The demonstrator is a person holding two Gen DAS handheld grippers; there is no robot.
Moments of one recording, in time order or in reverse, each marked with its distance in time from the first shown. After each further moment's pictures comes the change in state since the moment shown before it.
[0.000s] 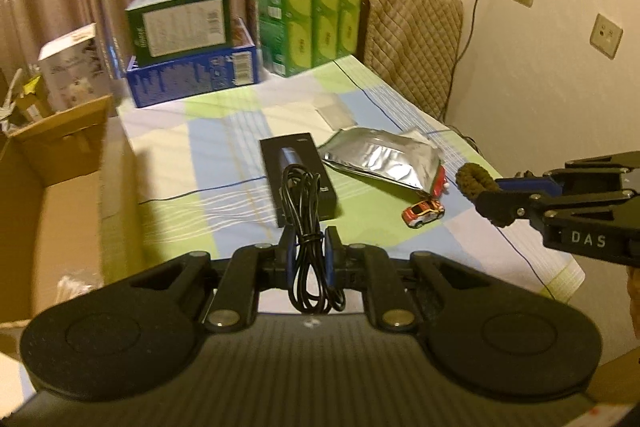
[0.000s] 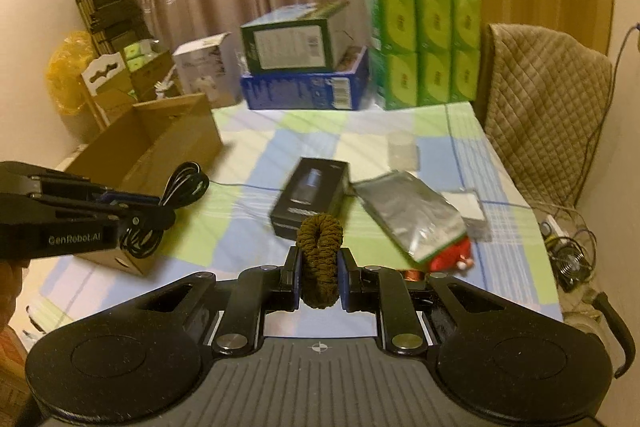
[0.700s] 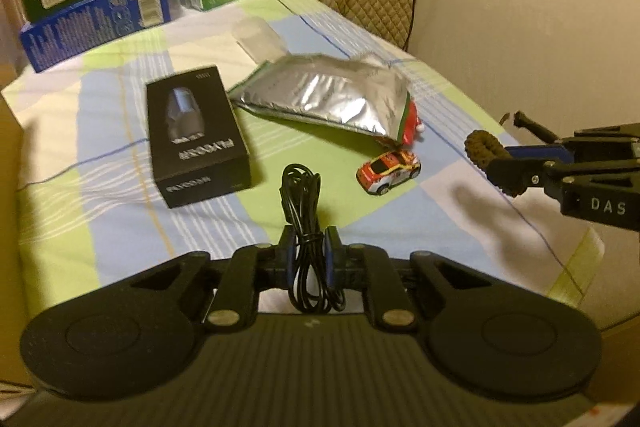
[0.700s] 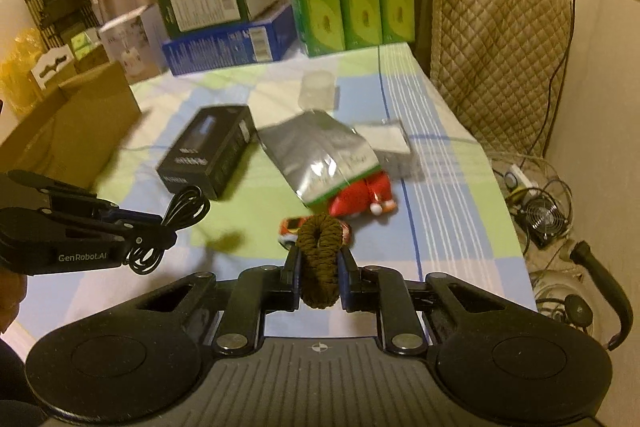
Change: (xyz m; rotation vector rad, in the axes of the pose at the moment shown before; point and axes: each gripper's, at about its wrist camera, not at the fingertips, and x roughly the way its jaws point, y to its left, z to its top) left arm 0.139 -0.055 -0.019 0.080 0.142 -0.130; right arm 0.047 -0.106 -0.051 0.090 0.064 -0.093
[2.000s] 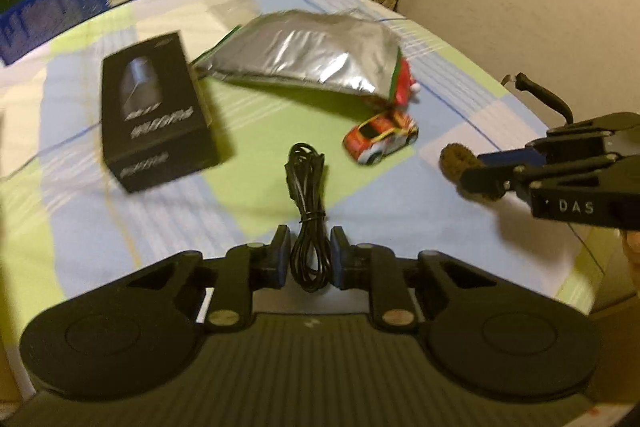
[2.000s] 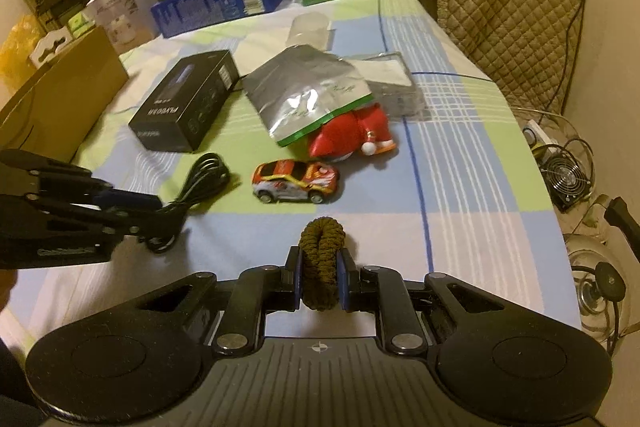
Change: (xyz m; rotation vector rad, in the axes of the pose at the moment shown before) left arm 0.048 -0.009 -0.012 0.051 0.082 -0.026; right arm 0.052 -0.030 -0.027 0.030 0.117 0.046
